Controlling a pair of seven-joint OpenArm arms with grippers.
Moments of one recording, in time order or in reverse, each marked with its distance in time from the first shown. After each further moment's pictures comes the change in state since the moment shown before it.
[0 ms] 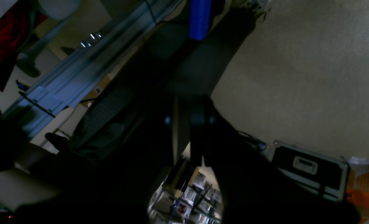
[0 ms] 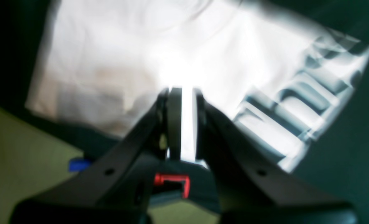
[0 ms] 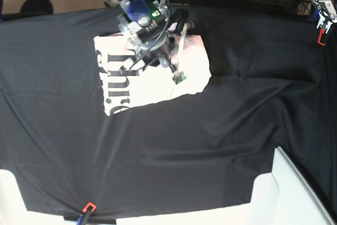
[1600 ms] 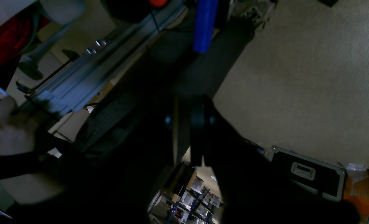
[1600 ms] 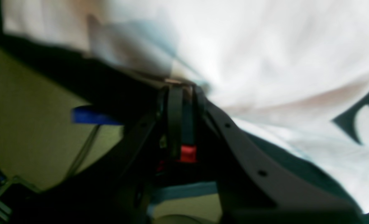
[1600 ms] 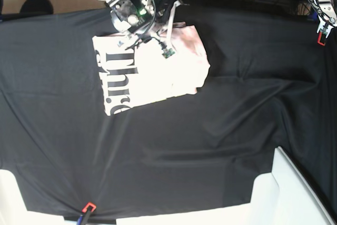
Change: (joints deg) left arm -1.3 0.0 0.0 -0.1 -0.1 0.0 -0.2; right arm -0.1 5.9 -1.1 -9.7 16.6 -0.6 2.7
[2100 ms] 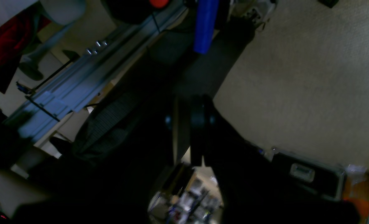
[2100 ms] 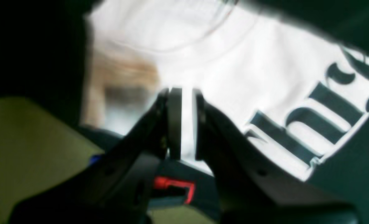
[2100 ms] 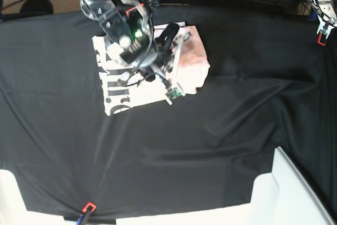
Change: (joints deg) left arm 0.1 1.2 -0.1 2.4 -3.4 -0.3 0.5; right arm 7.7 -0.7 0.5 11.5 -0.4 0.1 -5.9
